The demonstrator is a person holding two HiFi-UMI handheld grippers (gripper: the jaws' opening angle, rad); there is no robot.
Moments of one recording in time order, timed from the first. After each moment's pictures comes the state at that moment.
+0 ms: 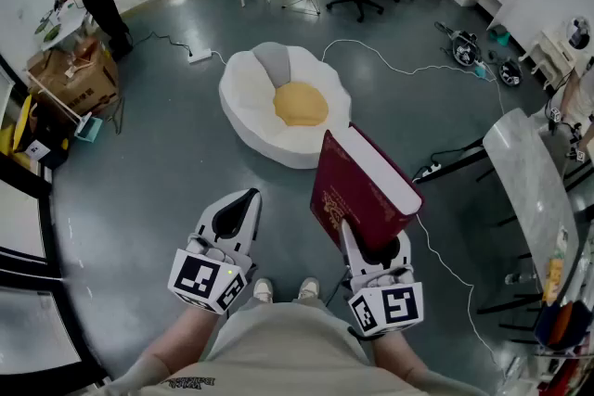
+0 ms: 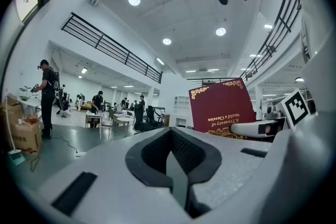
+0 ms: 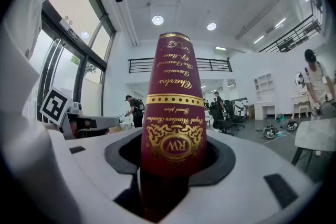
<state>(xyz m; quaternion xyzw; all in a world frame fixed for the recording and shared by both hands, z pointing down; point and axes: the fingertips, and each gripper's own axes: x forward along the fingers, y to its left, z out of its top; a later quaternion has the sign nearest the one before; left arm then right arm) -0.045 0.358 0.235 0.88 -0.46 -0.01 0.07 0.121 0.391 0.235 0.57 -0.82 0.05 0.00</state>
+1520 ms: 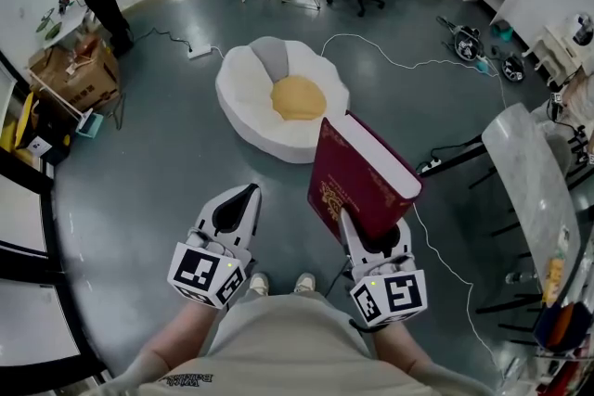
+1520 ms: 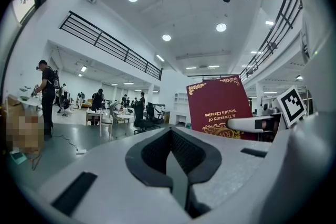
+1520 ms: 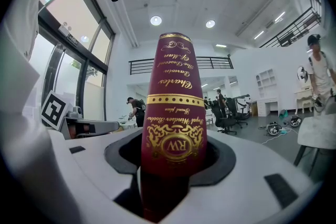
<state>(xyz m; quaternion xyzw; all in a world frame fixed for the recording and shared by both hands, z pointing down) -0.041 0.362 0.243 0.88 -0.46 0.01 0.07 0.123 0.386 0.236 0.55 -0.83 0.06 0.00</state>
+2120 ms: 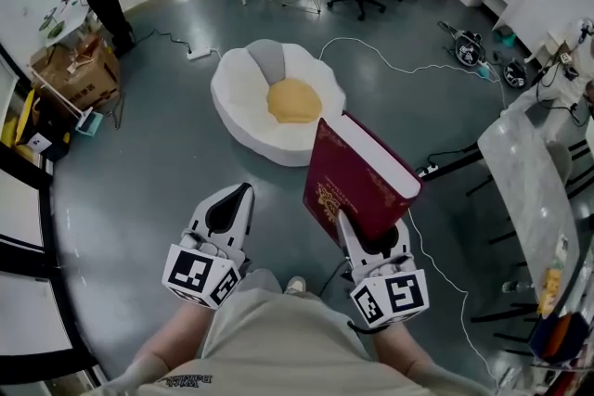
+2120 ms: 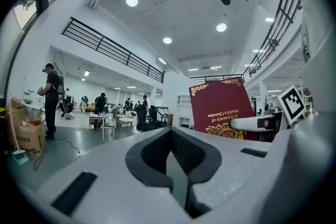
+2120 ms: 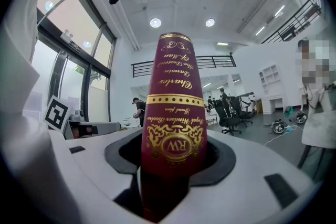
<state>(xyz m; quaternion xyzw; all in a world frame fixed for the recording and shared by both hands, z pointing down) -0.045 0.362 0.241 0.88 -0.48 0.00 0.06 0.126 0.385 0.236 0.54 -0.84 0.06 -0.01</state>
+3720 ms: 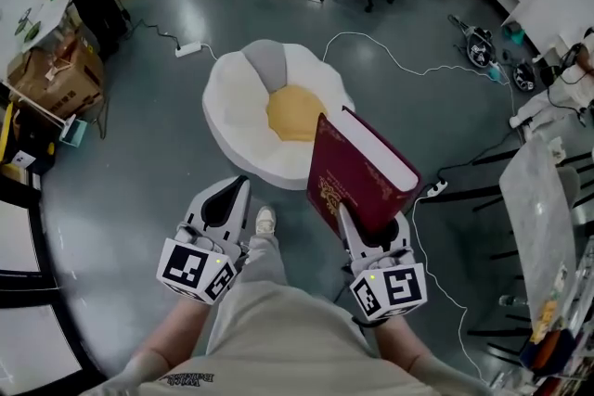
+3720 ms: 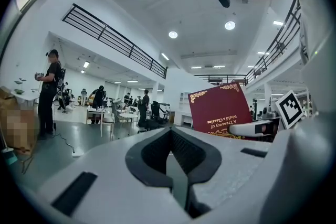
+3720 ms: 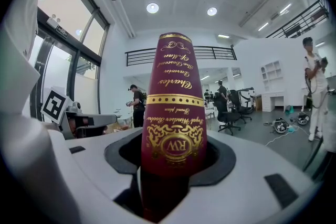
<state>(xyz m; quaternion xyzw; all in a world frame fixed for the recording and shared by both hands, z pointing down) -0.065 0.092 0.297 0.88 -0.47 0.01 0.08 0.112 0.114 0.303 0.54 -0.83 0.08 0.03</state>
